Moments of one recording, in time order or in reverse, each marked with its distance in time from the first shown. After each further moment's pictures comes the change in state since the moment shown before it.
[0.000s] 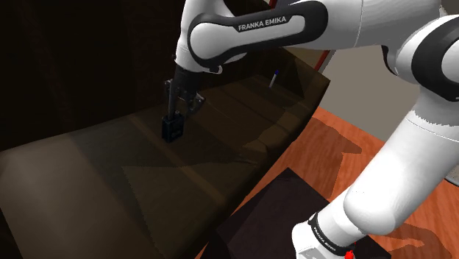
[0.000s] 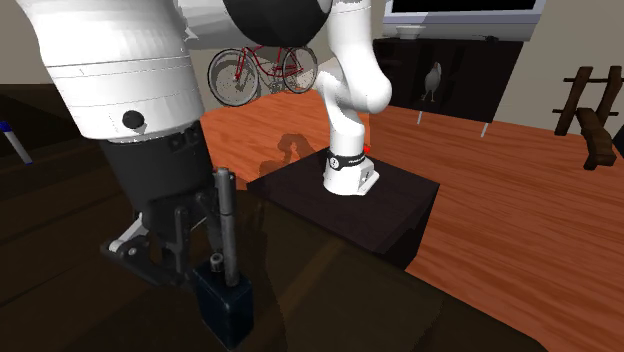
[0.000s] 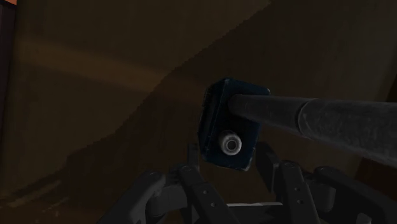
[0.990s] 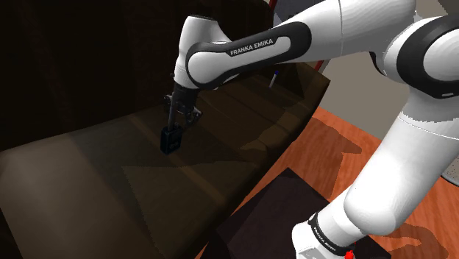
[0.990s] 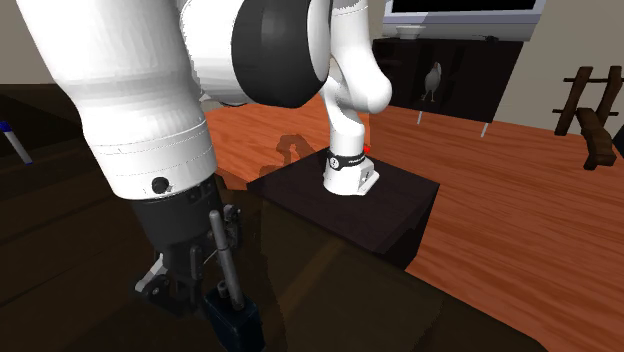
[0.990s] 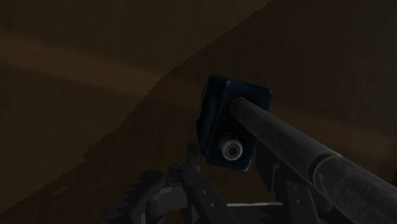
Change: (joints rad) arm 0.010 0.059 -0.010 -0.069 -0.035 0.122 0.017
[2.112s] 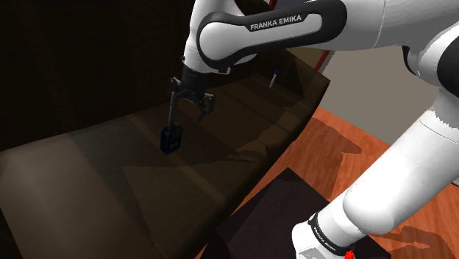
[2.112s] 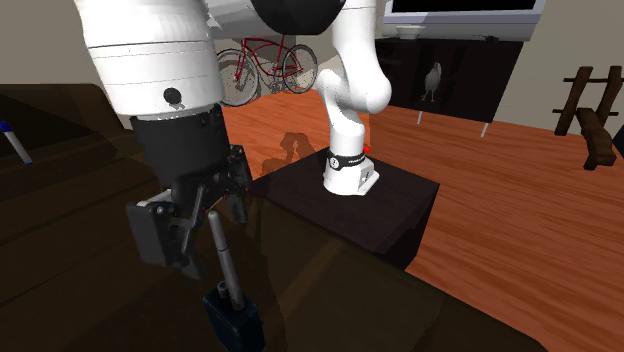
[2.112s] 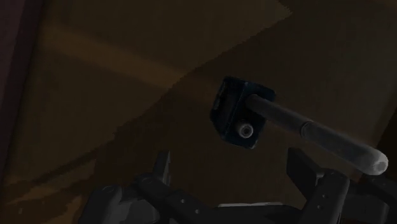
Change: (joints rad) arm -0.031 -0.157 0.016 -0.022 0.089 -0.113 -0.139
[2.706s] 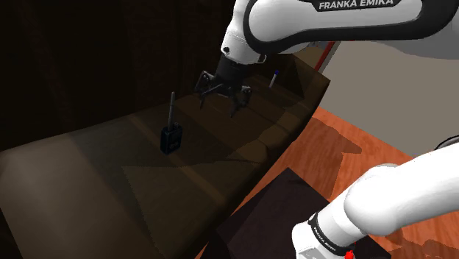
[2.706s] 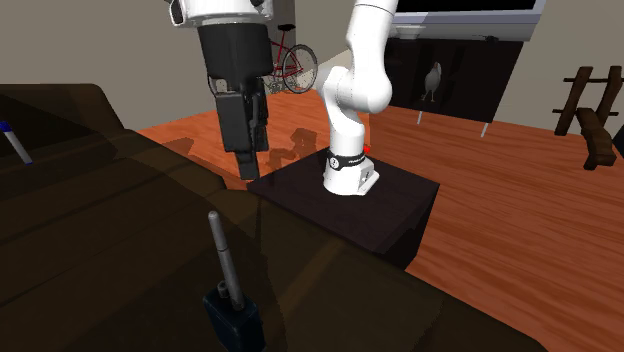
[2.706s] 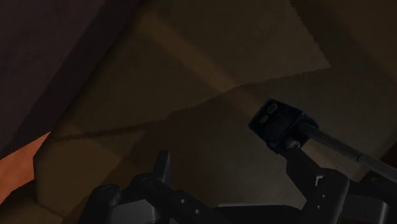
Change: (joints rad) arm 0.029 -0.388 -0.096 -0.222 0.181 -0.124 -0.462
